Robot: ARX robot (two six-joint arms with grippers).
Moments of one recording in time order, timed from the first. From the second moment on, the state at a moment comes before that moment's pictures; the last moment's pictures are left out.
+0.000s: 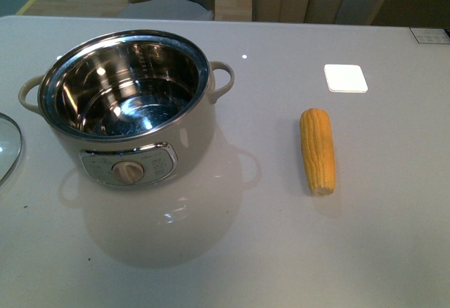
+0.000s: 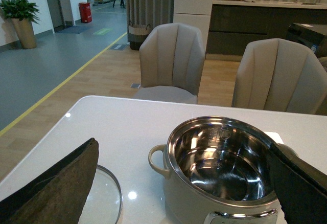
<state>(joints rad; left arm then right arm) 0.00 0.01 0.01 0.00 0.00 -0.01 0.00 0.01 0.02 0.00 0.00 0.00</state>
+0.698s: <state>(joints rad) 0.00 0.01 0.01 0.00 0.00 -0.01 0.22 1.38 0.37 0.32 0.07 0.09</state>
